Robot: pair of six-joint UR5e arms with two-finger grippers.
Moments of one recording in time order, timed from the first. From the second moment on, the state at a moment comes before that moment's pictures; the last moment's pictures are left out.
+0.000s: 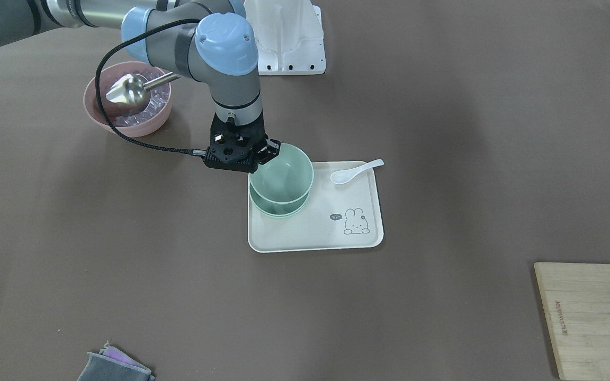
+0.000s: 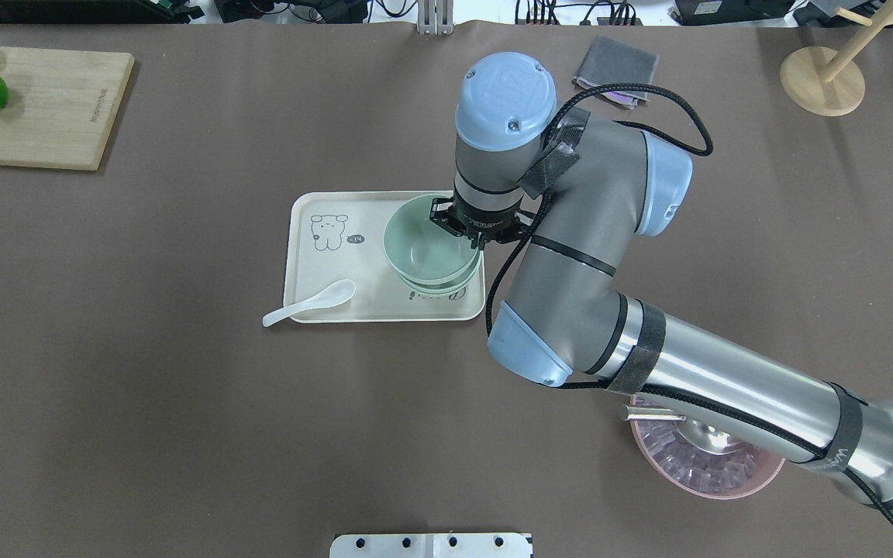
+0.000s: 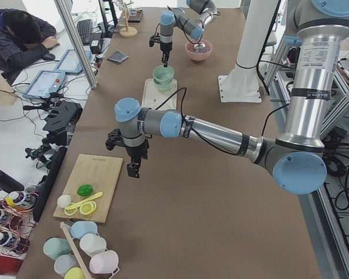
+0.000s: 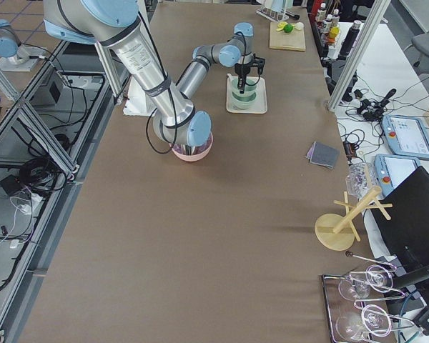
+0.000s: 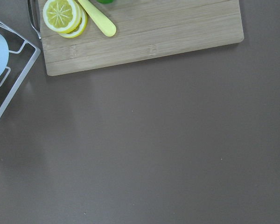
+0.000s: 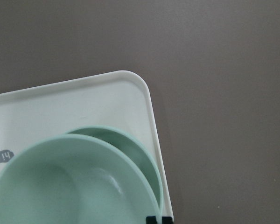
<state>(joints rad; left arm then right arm) -1.44 -1.67 -1.75 -1.40 -2.25 0.05 0.61 -0.75 1.61 -1.71 1.92 1.29</state>
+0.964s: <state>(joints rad) -1.44 -1.67 -1.75 -1.40 -2.25 0.05 0.60 -0.76 1.56 -1.66 1.92 1.28</state>
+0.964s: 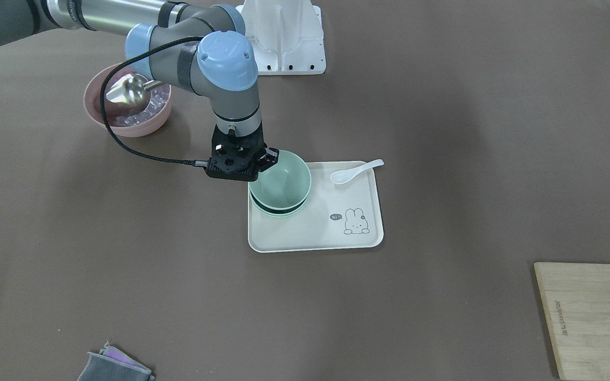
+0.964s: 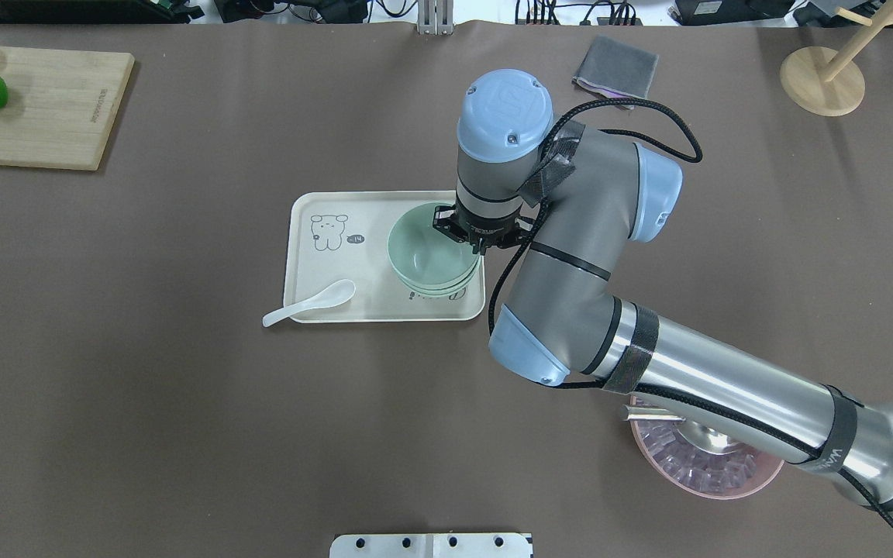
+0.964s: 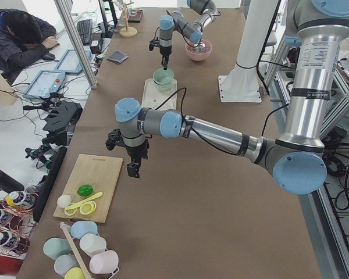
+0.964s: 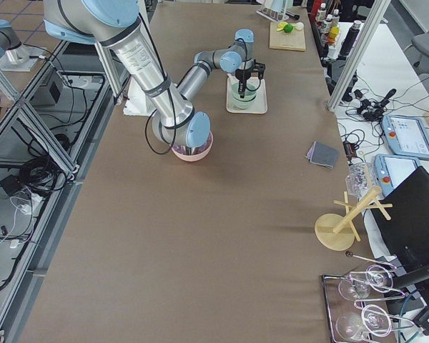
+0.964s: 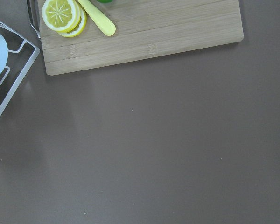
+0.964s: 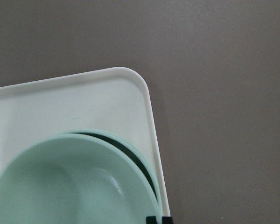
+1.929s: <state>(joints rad) -1.44 -1.68 -1.75 -1.40 -2.25 0.05 0.60 -0.76 1.55 -1.66 1.92 1.25</state>
